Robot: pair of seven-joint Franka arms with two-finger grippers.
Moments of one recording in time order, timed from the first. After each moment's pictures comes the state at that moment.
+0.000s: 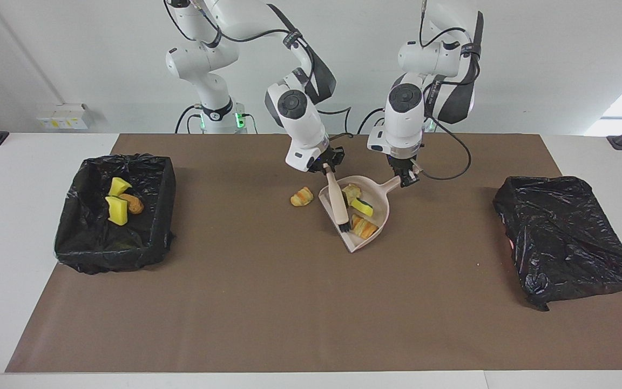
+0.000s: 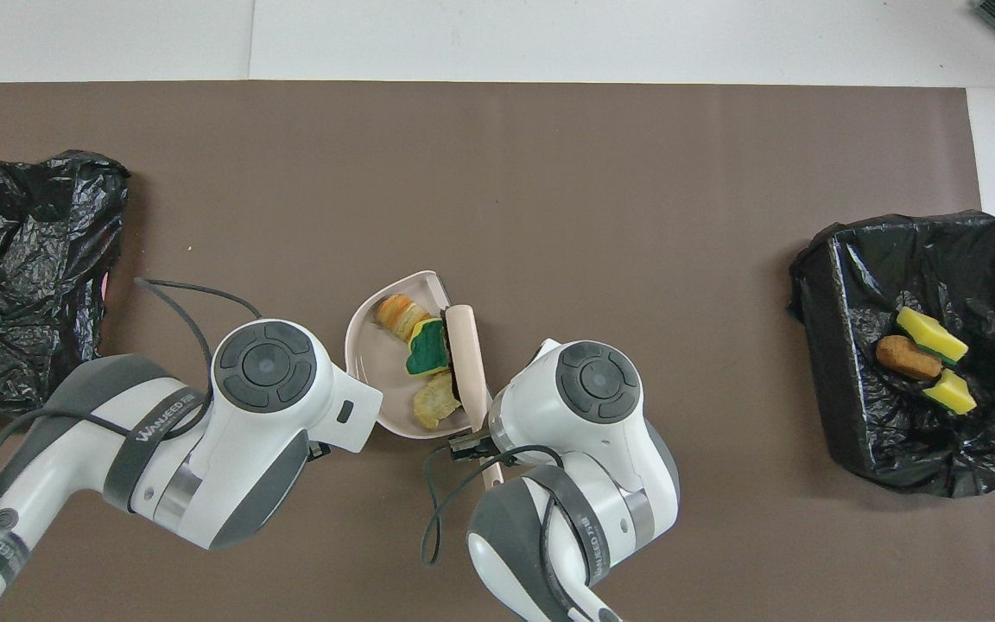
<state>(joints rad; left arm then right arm) -0.27 -0.03 -0.24 -2.21 0.16 2.01 0.63 0.53 0.17 0.15 -2.03 0.44 2.19 0.32</state>
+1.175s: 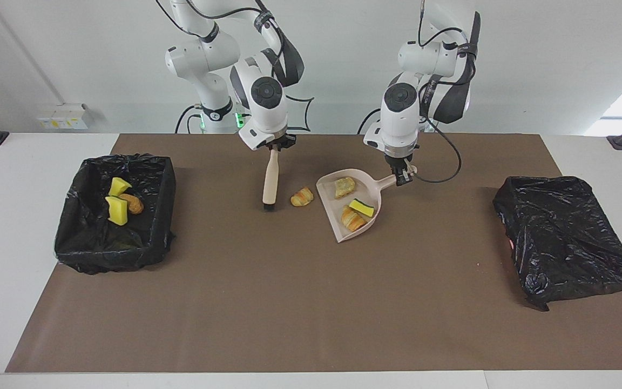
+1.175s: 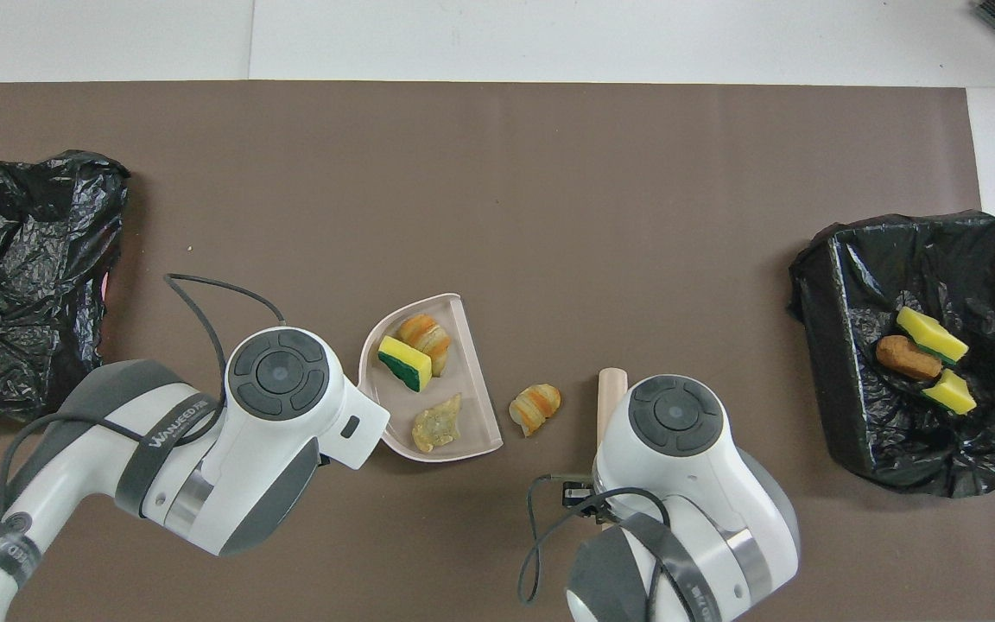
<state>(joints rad) -0.29 -0.03 -0.24 -2.22 0.16 2.01 0.77 0.45 -0.08 0.13 -2.31 0.20 1.91 0.60</state>
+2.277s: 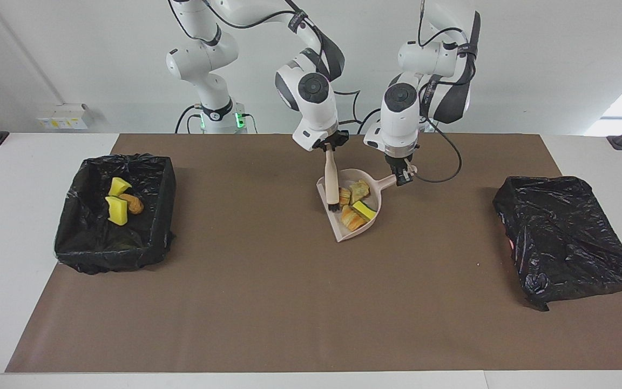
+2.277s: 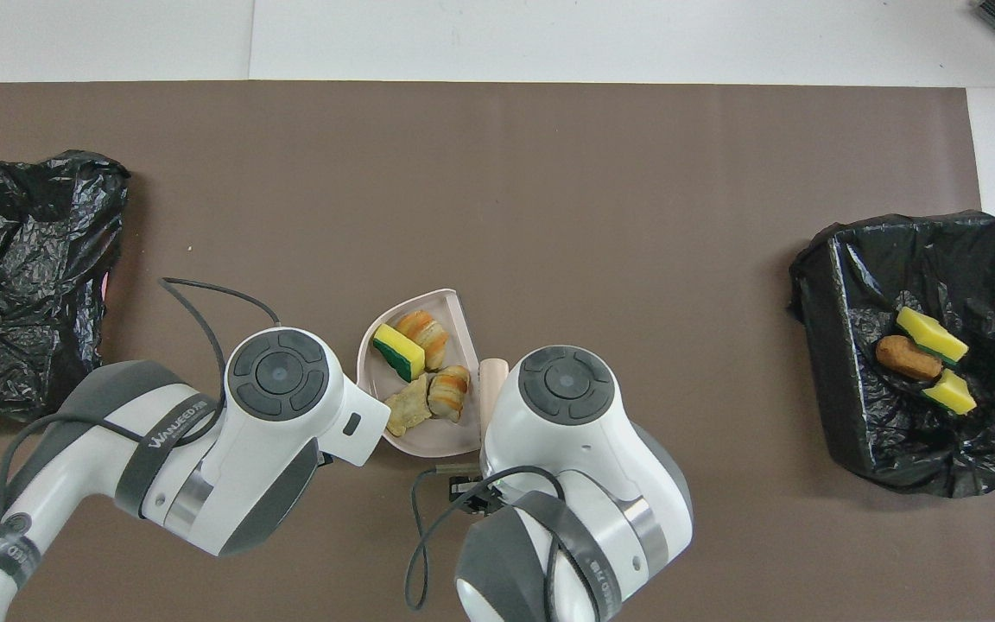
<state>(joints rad) -0.29 -0.03 -0.24 -2.22 0.16 2.01 0.69 0.52 0.08 0.13 -2.01 0.32 1.78 0.54</state>
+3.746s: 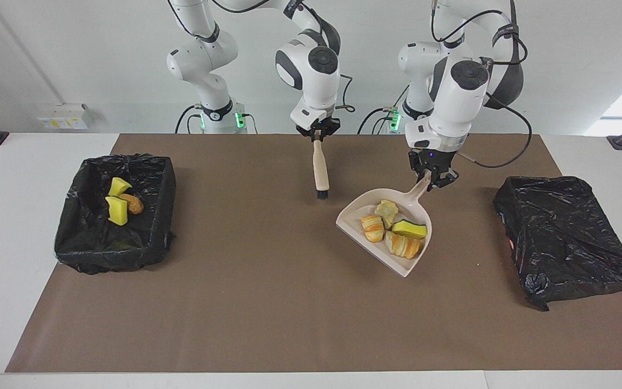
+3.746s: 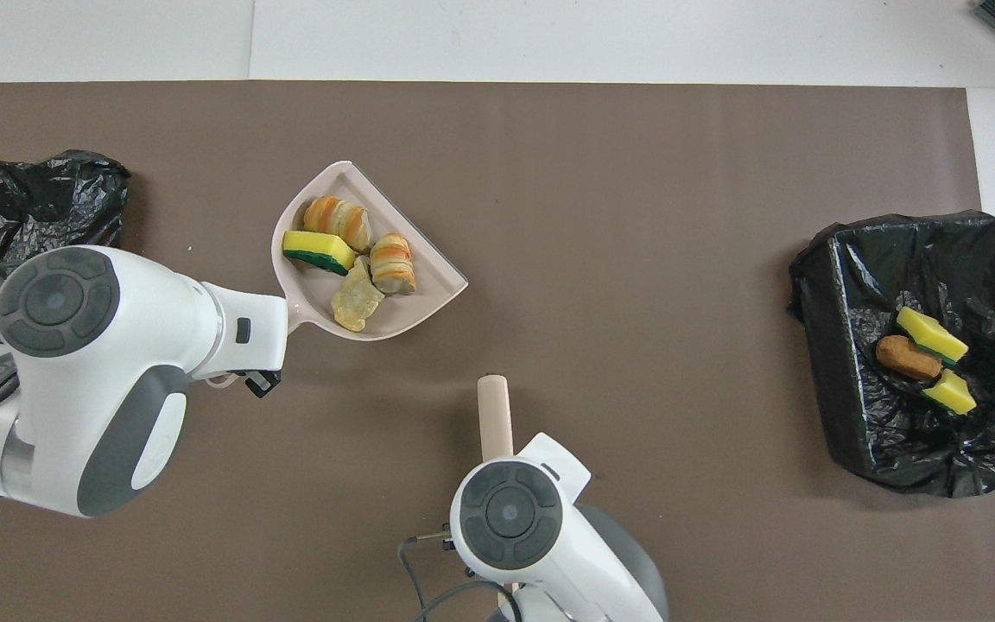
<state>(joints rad) -0.10 -0.07 -0.22 -2.06 0.03 2.00 0.50 0.73 0.02 0.15 -2.15 0.18 2.01 0.76</state>
